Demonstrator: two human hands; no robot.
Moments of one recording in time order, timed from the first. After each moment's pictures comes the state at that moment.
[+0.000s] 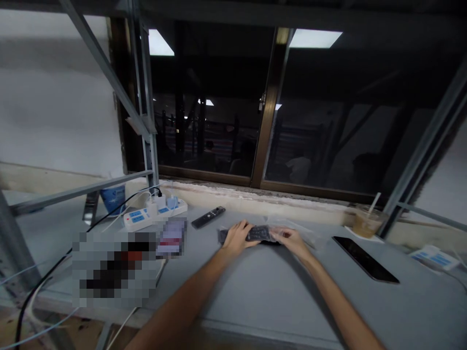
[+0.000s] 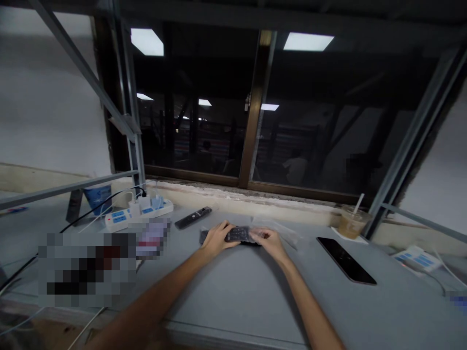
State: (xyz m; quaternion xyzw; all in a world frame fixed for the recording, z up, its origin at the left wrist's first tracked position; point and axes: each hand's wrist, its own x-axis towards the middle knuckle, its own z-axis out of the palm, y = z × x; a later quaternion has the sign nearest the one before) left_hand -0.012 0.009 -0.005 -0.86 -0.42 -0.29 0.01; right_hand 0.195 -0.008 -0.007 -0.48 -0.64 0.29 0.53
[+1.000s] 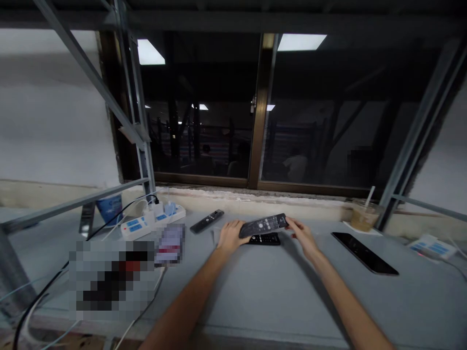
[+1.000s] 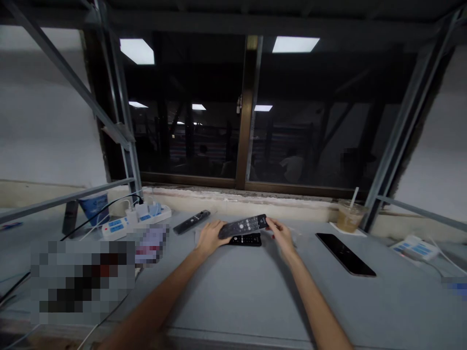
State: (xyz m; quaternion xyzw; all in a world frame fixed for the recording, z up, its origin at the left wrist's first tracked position) left_hand -0.024 0.015 0.003 -0.83 -0.47 -0.29 0.04; right_hand 0.214 -0.006 0.005 -0.54 -0.46 0.30 0.64
